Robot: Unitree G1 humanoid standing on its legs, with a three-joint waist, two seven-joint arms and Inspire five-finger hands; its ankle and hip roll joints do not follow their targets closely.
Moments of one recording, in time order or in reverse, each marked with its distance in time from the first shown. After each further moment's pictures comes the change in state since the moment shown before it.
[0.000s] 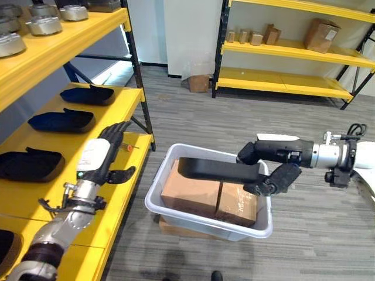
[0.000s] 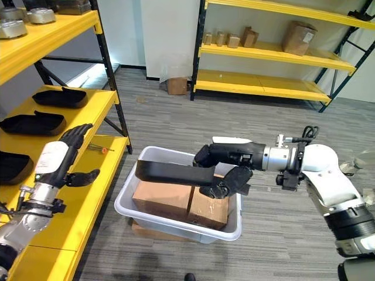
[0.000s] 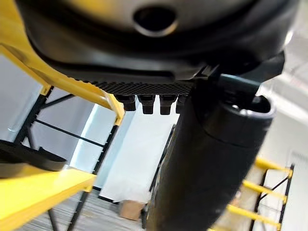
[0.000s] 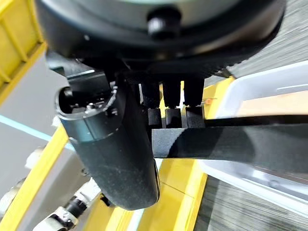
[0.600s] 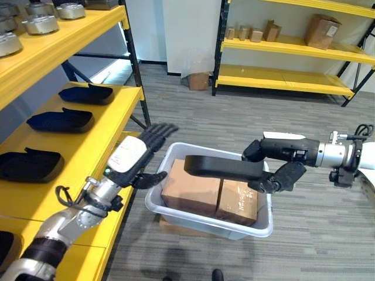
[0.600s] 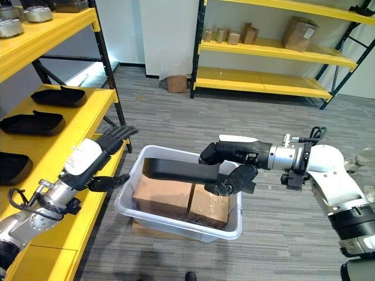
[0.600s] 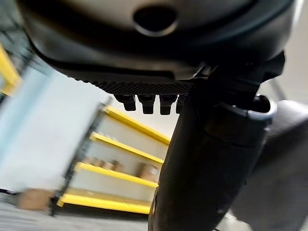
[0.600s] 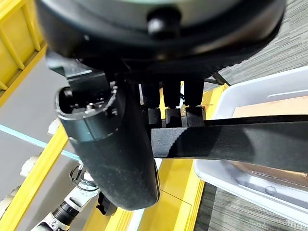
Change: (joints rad) left arm -0.002 0.024 -0.097 -0.322 0.013 -0.205 -0.171; right arm 0.001 -0.008 0.000 0.045 0.001 -0.050 -0.009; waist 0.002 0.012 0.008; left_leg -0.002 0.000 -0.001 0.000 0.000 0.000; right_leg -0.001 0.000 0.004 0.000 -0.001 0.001
